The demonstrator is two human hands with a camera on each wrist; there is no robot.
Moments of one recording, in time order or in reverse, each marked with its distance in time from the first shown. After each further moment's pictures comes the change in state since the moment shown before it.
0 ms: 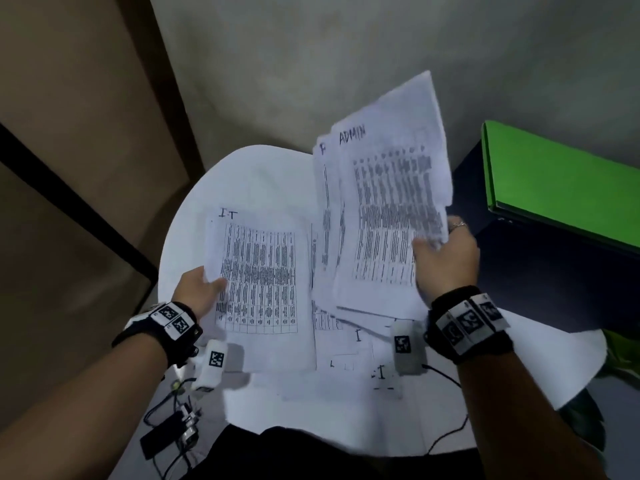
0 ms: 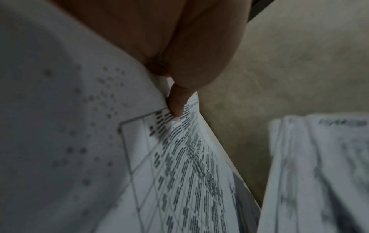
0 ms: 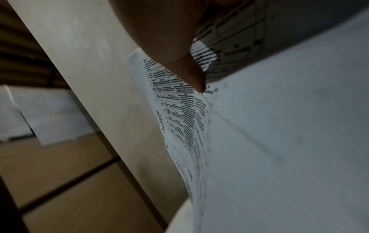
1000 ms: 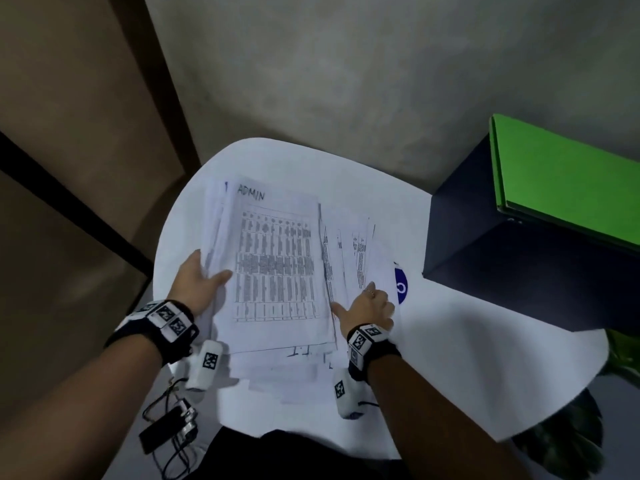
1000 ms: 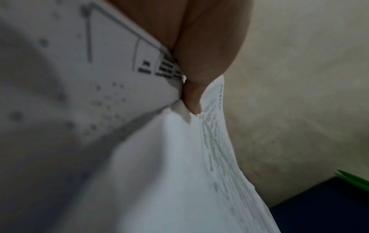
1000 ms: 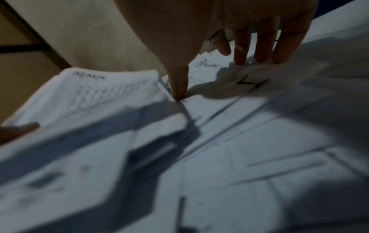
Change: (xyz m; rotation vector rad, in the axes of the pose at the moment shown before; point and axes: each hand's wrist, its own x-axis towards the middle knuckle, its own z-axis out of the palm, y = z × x) left_hand 0.010 0.006 0.002 -0.032 0.007 0.158; right_hand -0.063 0.095 0.135 -0.655 -0.479 0.317
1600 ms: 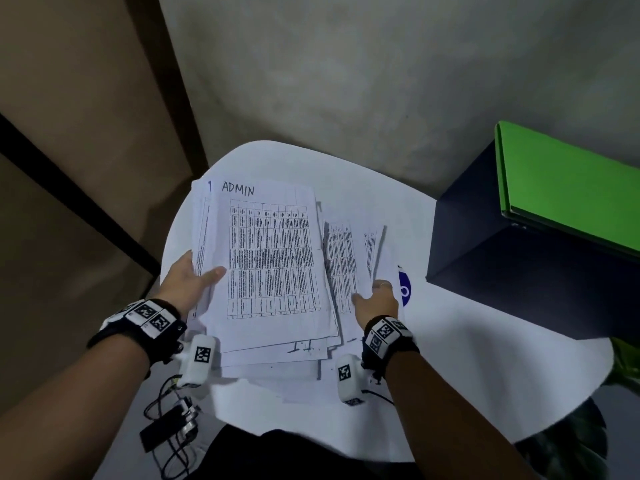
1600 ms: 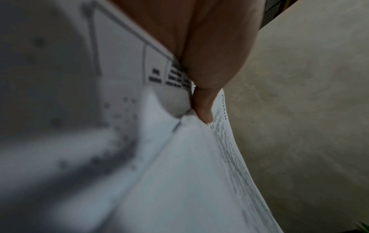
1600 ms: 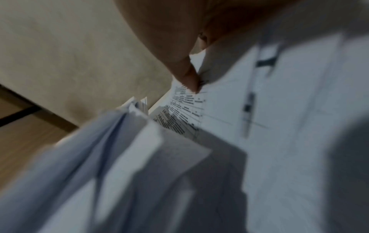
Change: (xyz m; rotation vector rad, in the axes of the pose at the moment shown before) left_hand 0.013 -0.027 -0.025 -0.144 -0.046 -0.087; right_hand 0.014 0.001 -0.019 0.539 -0.015 0.031
